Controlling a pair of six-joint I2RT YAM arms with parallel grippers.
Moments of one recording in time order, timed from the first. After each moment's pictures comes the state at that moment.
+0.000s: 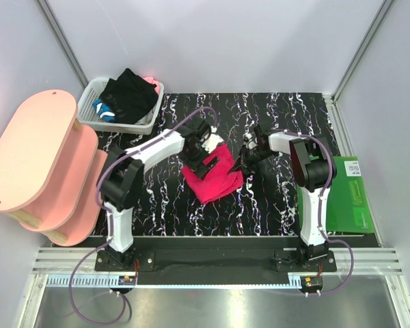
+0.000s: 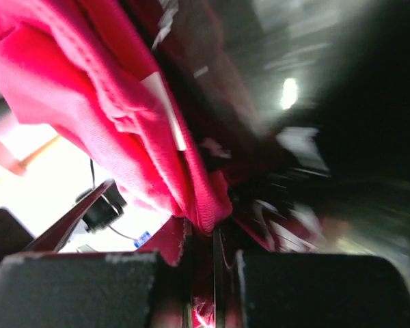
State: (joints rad) left arm -0.59 2.00 1.55 -0.84 0.16 0.26; right arm 0.28 2.17 1.36 -0.54 -0.82 0.54
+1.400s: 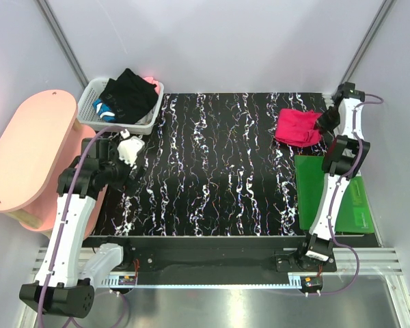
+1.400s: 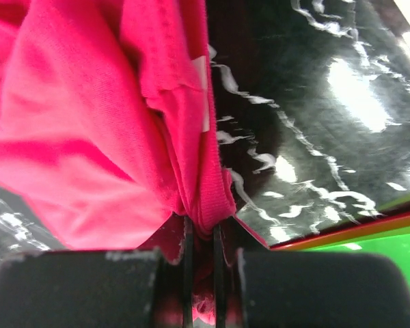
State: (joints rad) left arm -0.09 0.91 1.10 -1.07 0.20 0.47; right arm -0.31 2.62 2.58 -1.24 -0.11 0.57
